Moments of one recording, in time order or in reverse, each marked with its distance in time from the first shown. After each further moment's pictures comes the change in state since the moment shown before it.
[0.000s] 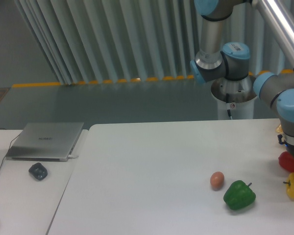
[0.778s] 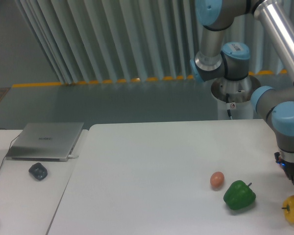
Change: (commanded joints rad) arm -0.051 -0.014 0.022 0.009 -0.068 0.082
